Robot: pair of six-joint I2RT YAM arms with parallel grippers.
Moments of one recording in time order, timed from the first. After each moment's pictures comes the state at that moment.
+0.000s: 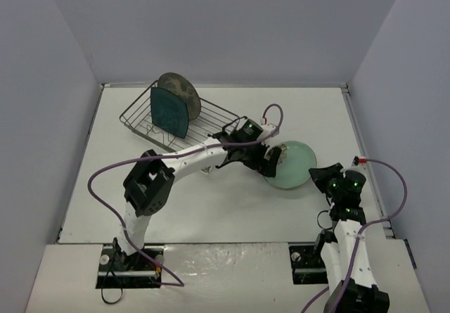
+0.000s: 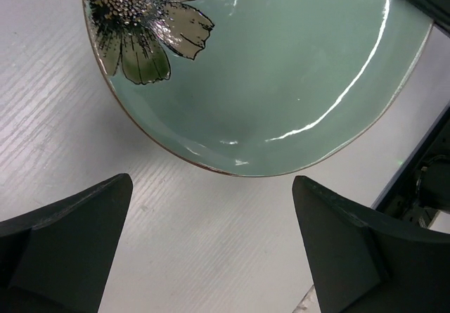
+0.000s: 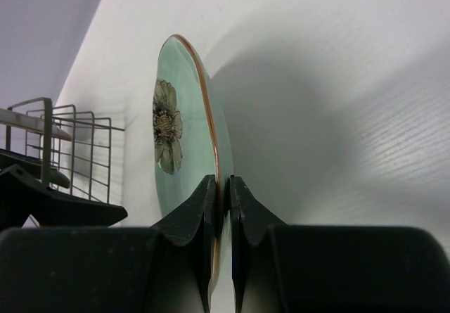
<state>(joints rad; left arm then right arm) -0.89 1.99 1.61 -0.43 0.31 -0.33 -0.29 0.64 0.18 0.01 -0.34 0.78</state>
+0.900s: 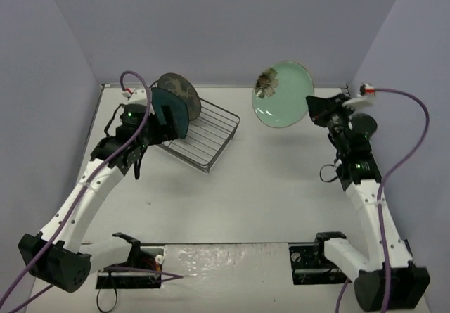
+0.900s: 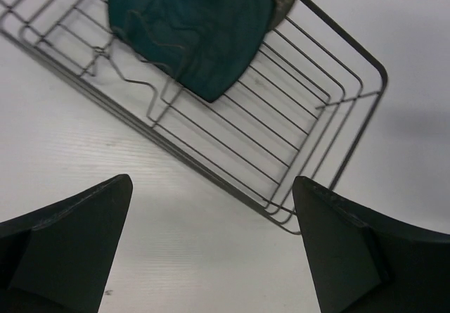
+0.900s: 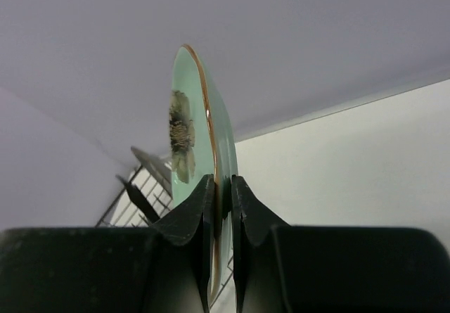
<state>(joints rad) -0.34 1.14 1.18 -0.59 -0.17 -0.44 0.07 0.97 0.90 0.13 -0.14 0.63</state>
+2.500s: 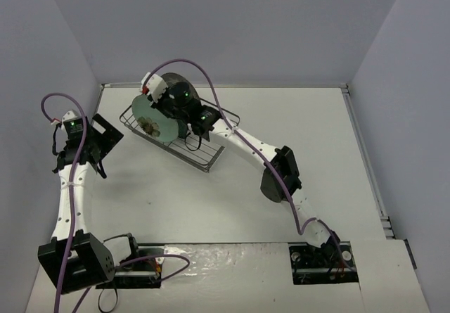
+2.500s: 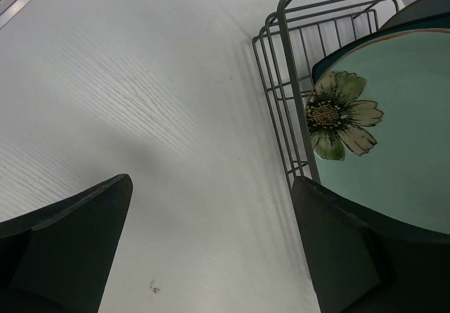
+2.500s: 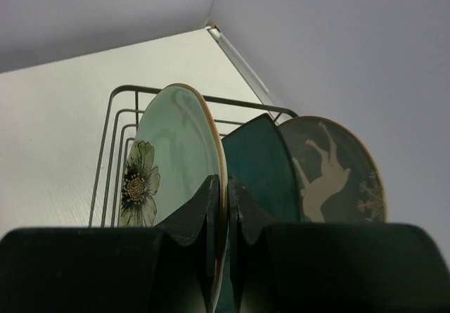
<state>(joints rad) 0.28 1.13 1.02 -0.59 -0.02 -0.60 0.90 2.37 2.32 -0.11 0.02 -0.36</state>
